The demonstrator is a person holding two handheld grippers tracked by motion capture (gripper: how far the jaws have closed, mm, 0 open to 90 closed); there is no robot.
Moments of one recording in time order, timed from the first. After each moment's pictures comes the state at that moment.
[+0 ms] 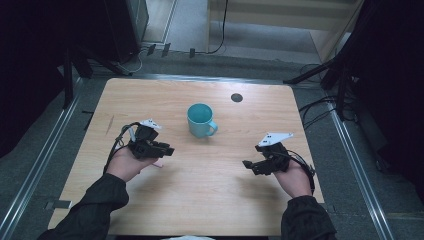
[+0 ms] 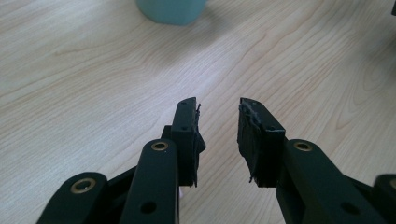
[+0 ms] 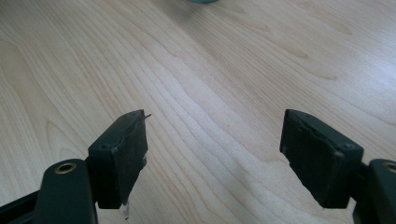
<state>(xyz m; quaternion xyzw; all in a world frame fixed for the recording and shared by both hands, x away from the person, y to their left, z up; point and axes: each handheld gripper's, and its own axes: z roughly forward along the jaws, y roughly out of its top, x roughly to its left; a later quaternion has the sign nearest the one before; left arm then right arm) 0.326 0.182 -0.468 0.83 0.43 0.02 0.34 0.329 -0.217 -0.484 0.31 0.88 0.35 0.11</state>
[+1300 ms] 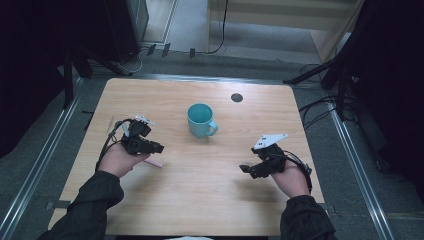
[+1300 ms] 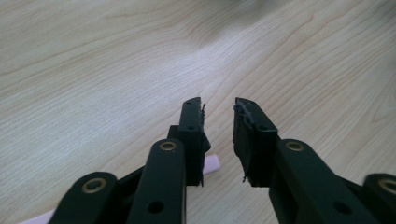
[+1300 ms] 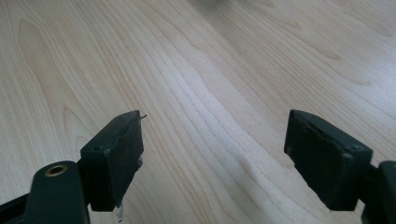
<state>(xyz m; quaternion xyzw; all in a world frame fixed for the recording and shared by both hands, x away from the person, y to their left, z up) 0.337 0.202 -0.467 0.83 0.48 0.02 0.28 0.328 -0.208 -0.488 0.28 0.90 0.34 0.08</state>
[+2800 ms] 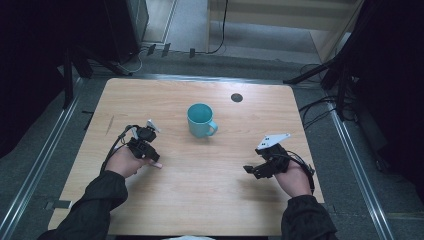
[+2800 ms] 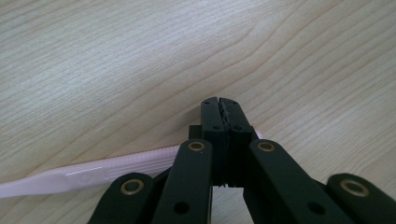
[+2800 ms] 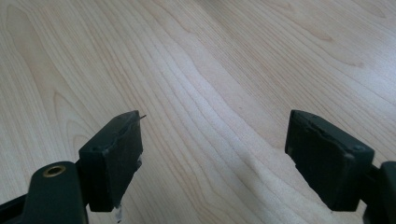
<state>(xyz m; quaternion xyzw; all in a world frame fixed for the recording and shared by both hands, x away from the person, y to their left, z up) 0.353 0.194 -0.505 0.83 0.54 -0.03 0.15 0.330 -0.219 -0.489 0.28 0.90 0.32 0.08</state>
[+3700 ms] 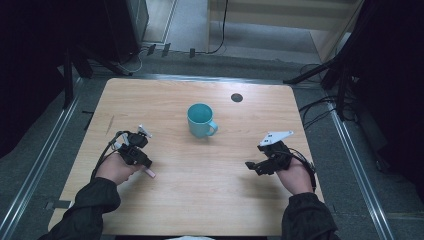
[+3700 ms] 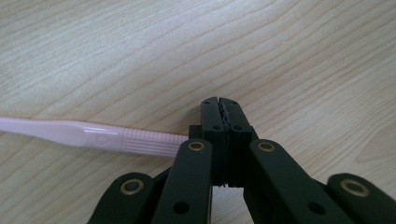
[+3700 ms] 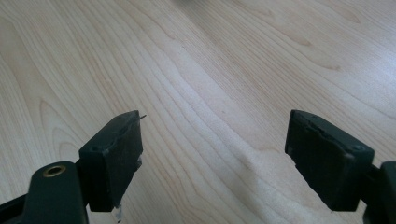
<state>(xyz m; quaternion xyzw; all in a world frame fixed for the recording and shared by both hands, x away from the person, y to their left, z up) 0.331 0.213 -0.507 0.82 0.55 -0.03 0.14 0.337 -0.223 -0.486 0.29 0.89 0.33 0.09</state>
